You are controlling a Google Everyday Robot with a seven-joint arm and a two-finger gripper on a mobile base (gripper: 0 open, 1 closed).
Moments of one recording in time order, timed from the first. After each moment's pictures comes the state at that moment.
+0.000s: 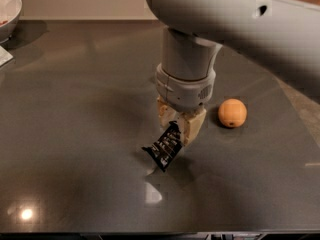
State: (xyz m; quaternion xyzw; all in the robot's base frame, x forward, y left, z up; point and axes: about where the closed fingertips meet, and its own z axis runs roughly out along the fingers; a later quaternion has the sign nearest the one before) arm 0.424 -0.040 0.880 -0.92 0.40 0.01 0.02
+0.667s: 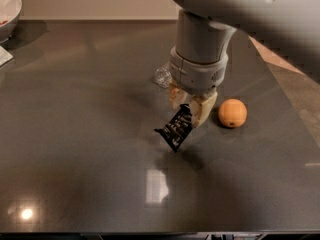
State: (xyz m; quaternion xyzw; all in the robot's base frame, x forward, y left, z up) arm 0.459 -0.068 0.894 -0.91 0.40 -0.02 0.03
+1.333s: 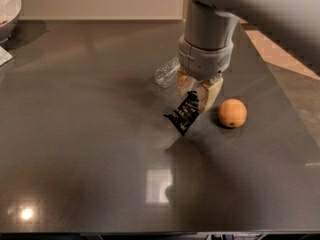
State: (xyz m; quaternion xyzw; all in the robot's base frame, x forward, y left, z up) arm 0.499 -0.087 0.898 -0.91 0.41 -0.03 0.02
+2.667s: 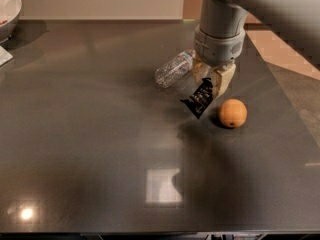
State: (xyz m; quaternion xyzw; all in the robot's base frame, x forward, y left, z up) arm 0.549 -0.129 0.896 -0.90 0.43 -0.06 0.01
